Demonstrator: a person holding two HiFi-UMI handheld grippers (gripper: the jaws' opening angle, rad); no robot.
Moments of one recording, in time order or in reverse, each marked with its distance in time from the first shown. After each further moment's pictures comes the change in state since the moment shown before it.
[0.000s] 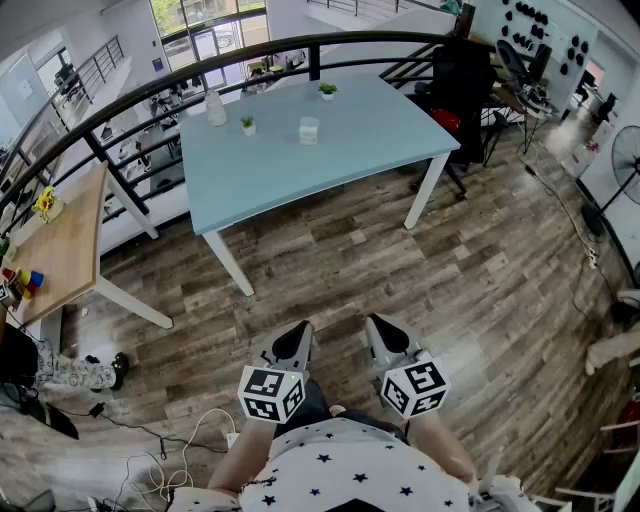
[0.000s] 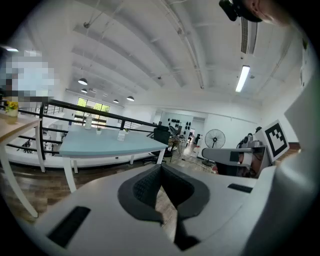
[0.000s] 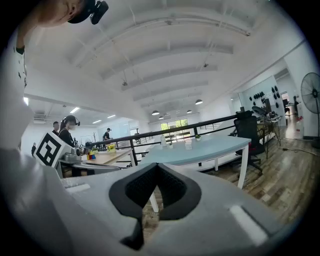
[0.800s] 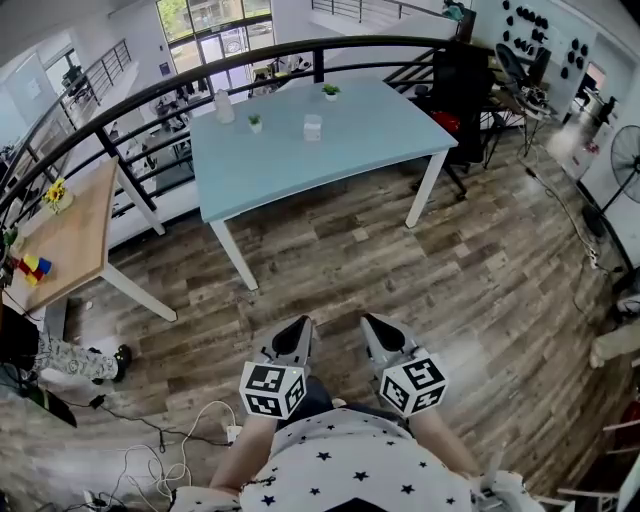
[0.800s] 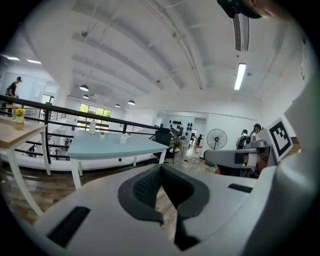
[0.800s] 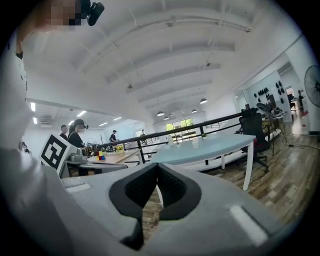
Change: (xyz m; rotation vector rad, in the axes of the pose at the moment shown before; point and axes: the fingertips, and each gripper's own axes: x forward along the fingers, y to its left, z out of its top) left arm -0.044 -0.027 -0.012 0.024 -0.031 0.040; right arm -0.045 0.038 -0.015 0.013 0.001 0.072
